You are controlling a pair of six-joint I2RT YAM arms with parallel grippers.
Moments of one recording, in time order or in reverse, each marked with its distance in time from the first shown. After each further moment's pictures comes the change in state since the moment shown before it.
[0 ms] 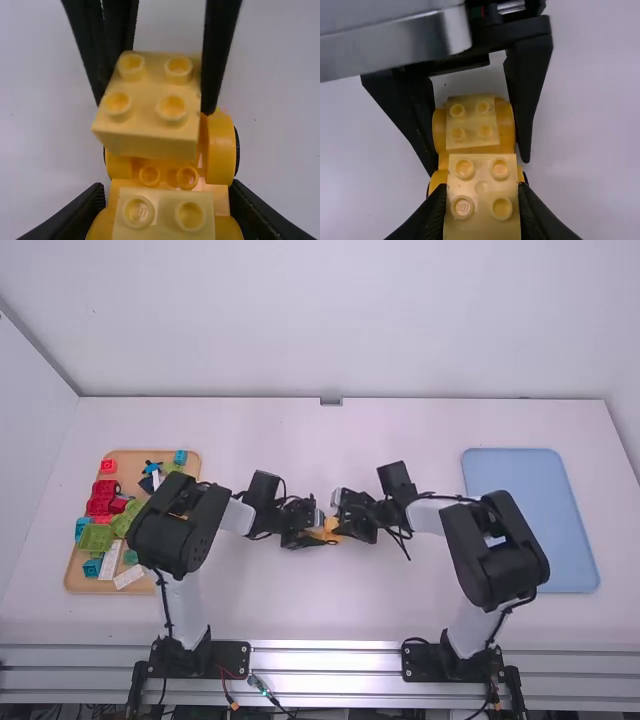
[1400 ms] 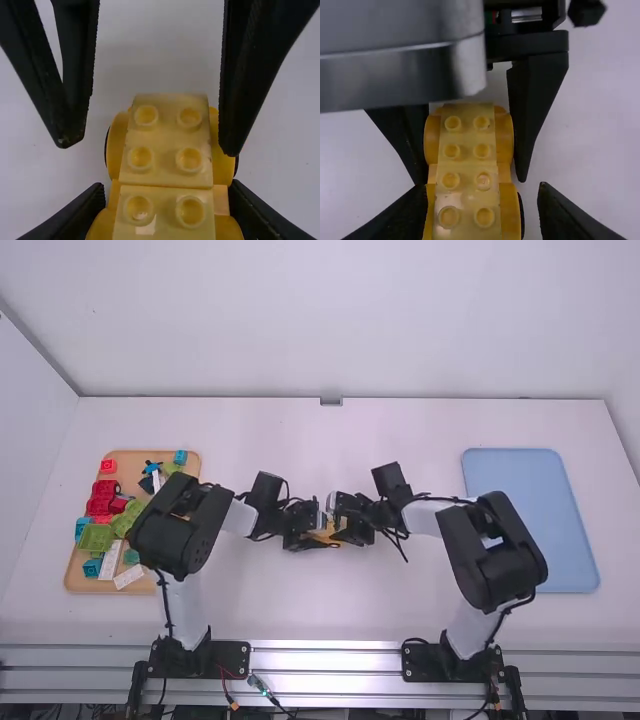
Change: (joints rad) left arm -0.024 0.000 0.000 -0.007 0.005 0.005; right arm 0.017 -0.002 0.000 0.014 0.024 -0.046
